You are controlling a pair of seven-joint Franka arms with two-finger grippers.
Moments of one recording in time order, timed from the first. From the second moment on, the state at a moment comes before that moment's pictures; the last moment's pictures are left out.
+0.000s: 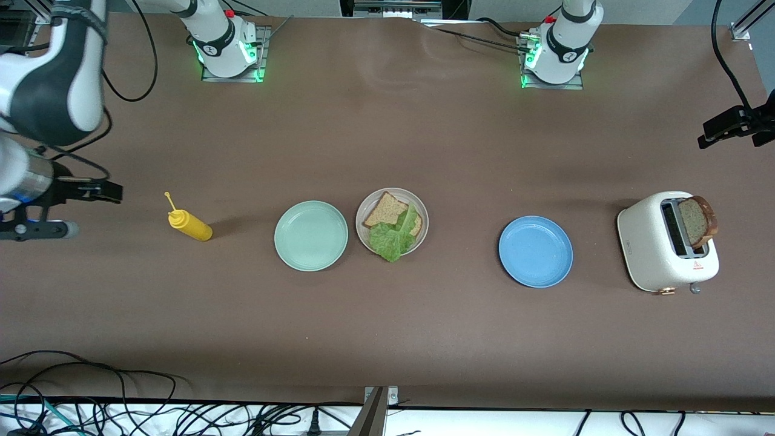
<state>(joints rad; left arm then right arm) 0.06 0.00 0.06 -1.58 0.02 1.50 0.06 0.64 0.42 -0.84 -1.41 0.15 1.57 -0.24</state>
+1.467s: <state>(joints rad) 0.06 0.00 0.06 -1.58 0.02 1.49 0.06 0.03 0.43 -0.55 -1.87 0.88 1.86 -1.28</state>
